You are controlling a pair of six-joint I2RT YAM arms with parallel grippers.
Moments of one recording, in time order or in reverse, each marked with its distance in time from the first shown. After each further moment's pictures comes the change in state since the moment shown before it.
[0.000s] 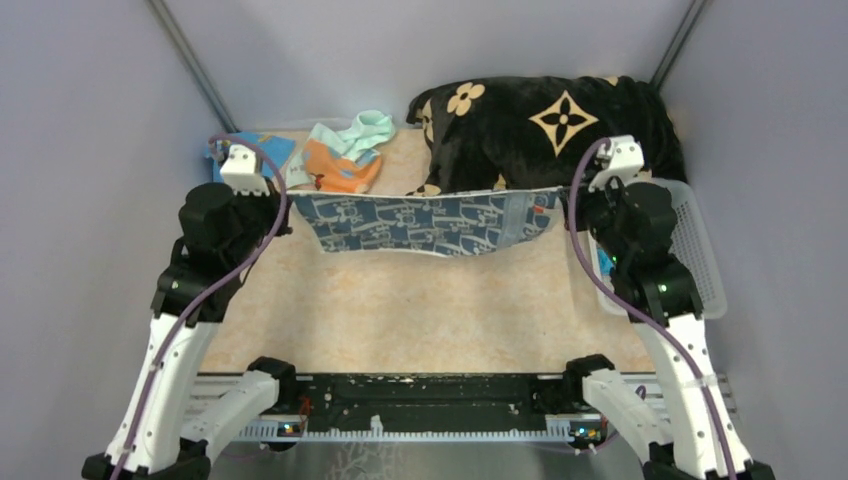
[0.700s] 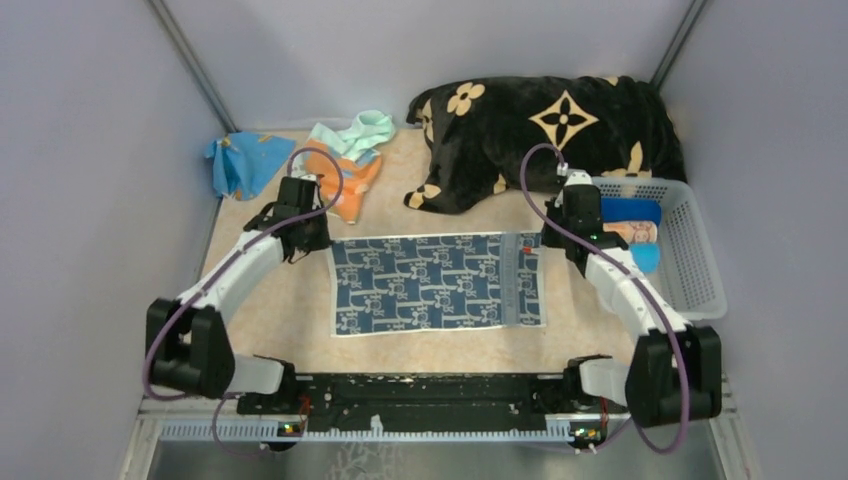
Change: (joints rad) left arm 0.035 0.440 -0.254 0.068 0.006 -0.199; right arm -0.082 0.333 -0.335 0.193 0.051 0.120
